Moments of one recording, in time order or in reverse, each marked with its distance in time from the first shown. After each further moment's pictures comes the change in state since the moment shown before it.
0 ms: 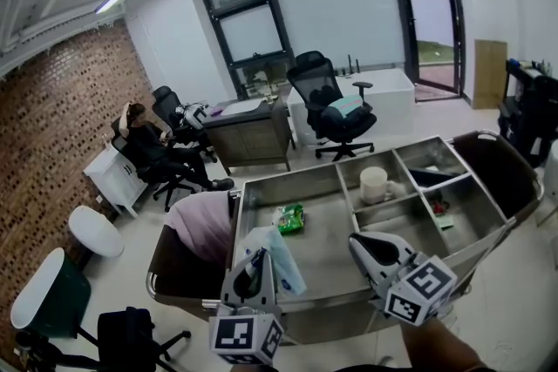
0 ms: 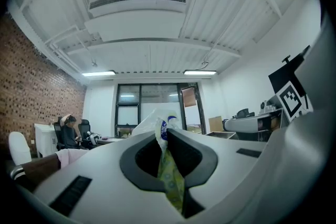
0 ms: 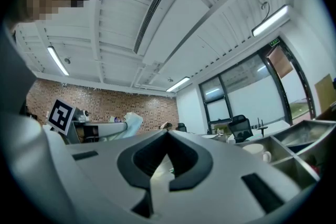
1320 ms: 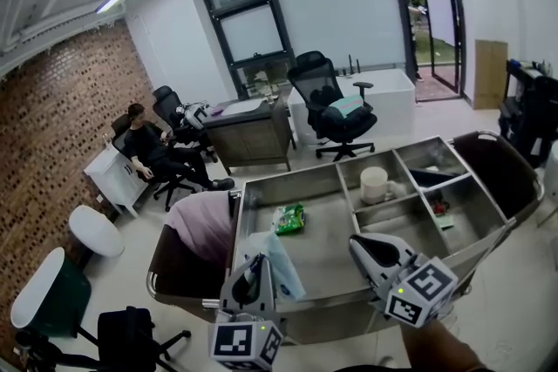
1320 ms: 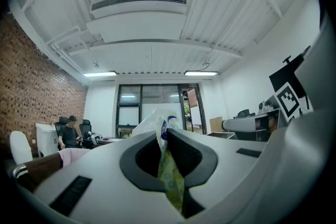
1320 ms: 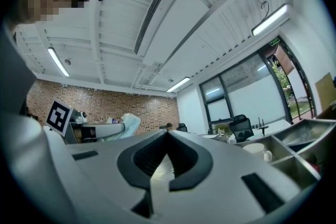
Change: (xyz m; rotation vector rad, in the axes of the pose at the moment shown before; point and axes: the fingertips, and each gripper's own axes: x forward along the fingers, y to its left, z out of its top) left arm -0.011 -0.002 0.000 -0.007 -0.007 0.011; right arm -0.003 0.003 0.001 0.007 -0.004 0.010
